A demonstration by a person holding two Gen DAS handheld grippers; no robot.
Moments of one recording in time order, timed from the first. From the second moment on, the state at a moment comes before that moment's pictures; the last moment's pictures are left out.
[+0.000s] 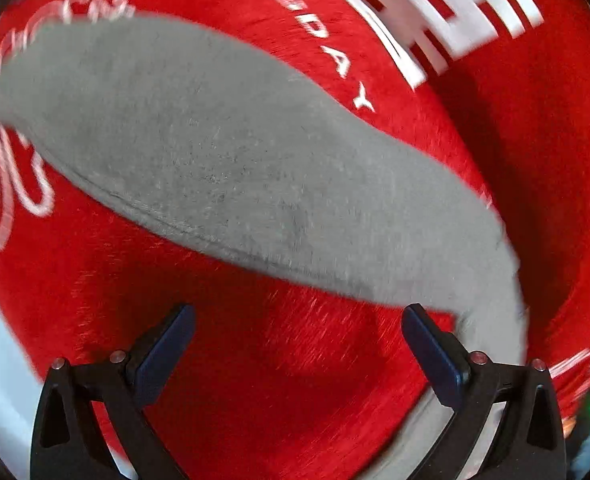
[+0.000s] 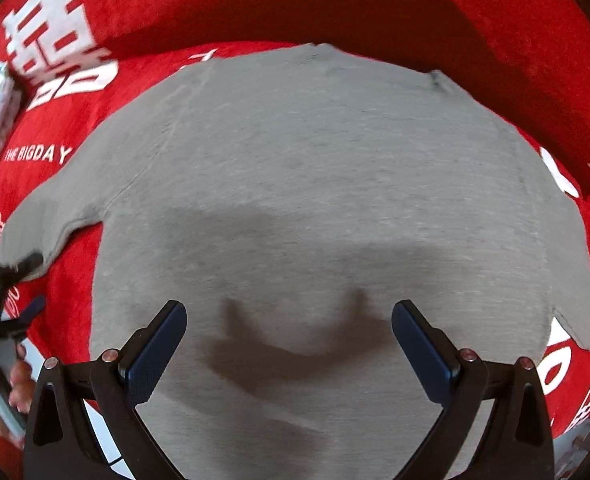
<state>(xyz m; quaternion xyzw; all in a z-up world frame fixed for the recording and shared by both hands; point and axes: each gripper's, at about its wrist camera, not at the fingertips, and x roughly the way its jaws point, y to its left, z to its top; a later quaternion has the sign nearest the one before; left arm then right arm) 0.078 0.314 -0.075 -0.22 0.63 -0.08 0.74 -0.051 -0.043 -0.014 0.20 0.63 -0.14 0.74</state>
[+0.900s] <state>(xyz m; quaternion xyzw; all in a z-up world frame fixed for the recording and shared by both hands) 0.120 0.245 0.028 -0.10 0.50 -0.23 0.83 -0.064 -0.034 -0.001 0.24 0.60 -0.16 0.75</state>
